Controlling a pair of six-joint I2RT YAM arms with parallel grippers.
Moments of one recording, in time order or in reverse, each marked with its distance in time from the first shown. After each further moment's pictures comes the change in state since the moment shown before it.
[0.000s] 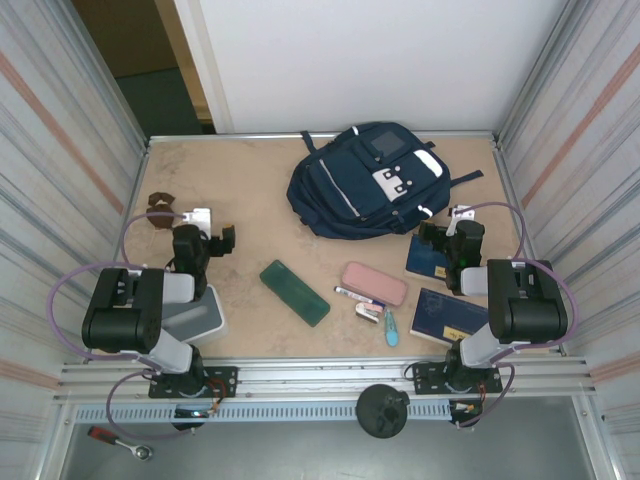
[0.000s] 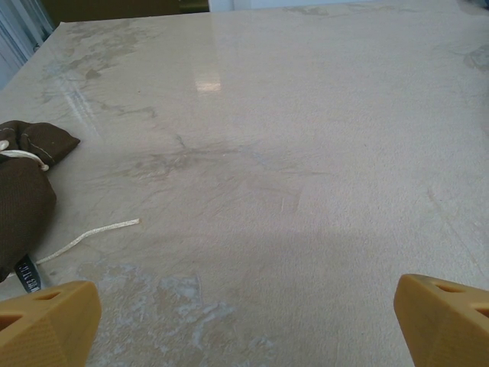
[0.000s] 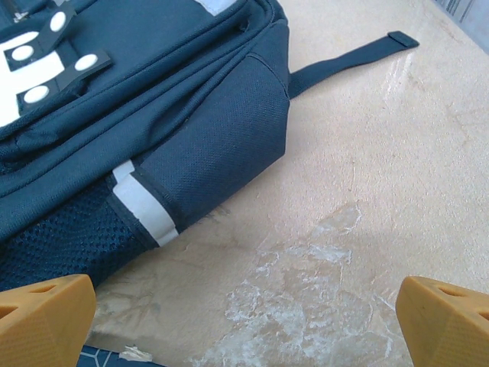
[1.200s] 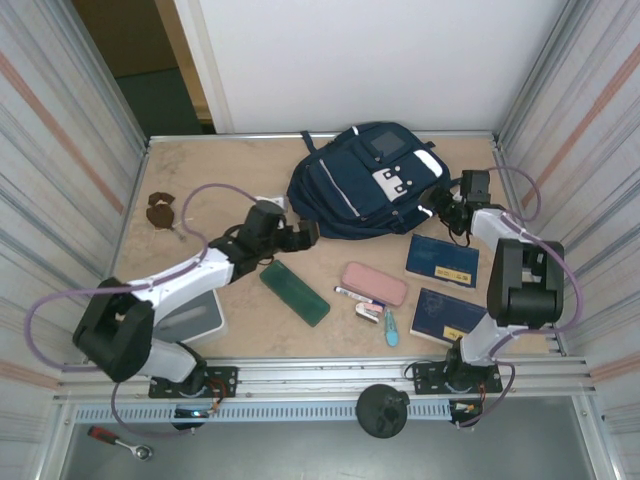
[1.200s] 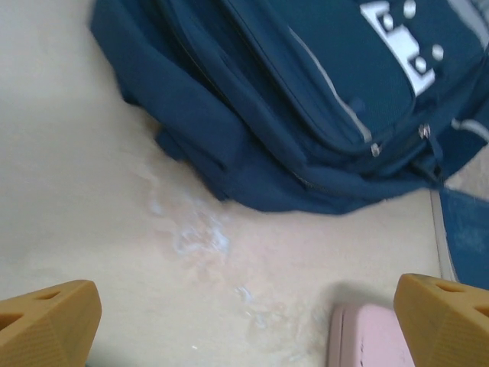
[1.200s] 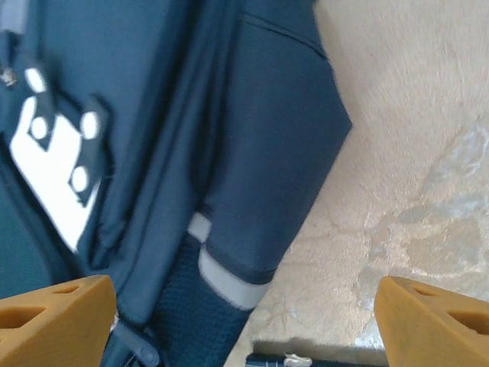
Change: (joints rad) left arm -0.618 -0.080 0.486 -0.840 0.036 -0.658; right arm -0.054 0.142 0.620 -0.936 -0.274 0.528
